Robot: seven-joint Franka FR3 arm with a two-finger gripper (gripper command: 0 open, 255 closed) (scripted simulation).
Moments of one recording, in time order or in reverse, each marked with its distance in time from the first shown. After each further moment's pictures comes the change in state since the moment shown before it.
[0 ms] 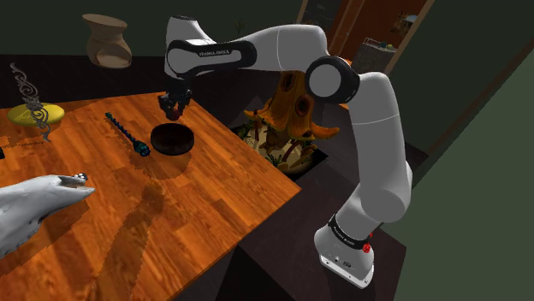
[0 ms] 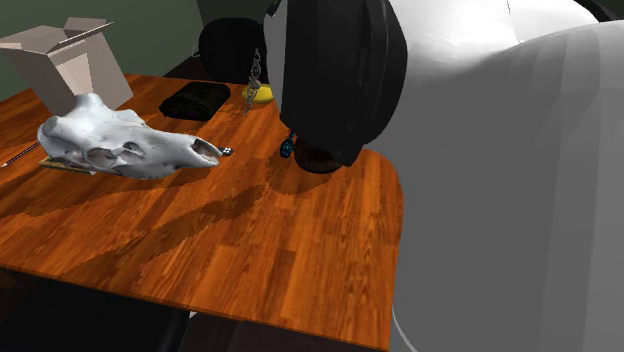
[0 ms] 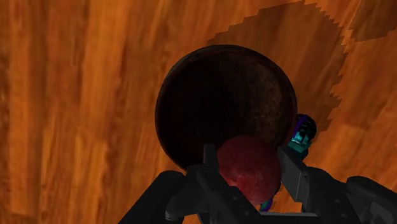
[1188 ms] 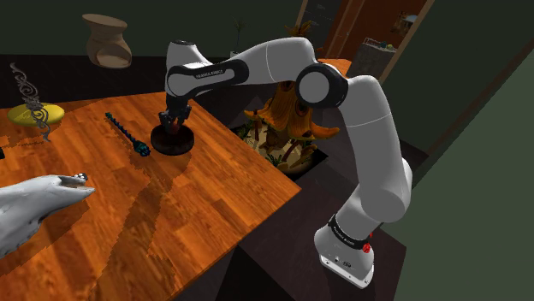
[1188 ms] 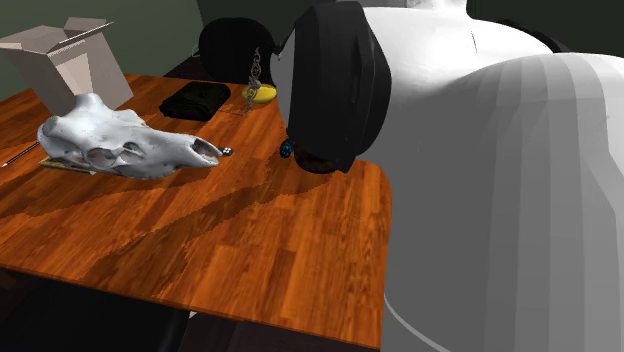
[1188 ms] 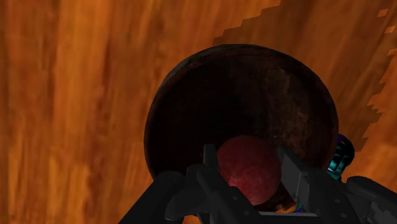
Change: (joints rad) arm 0.001 0.085 -0.013 -0.036 -0.015 0.120 0.003
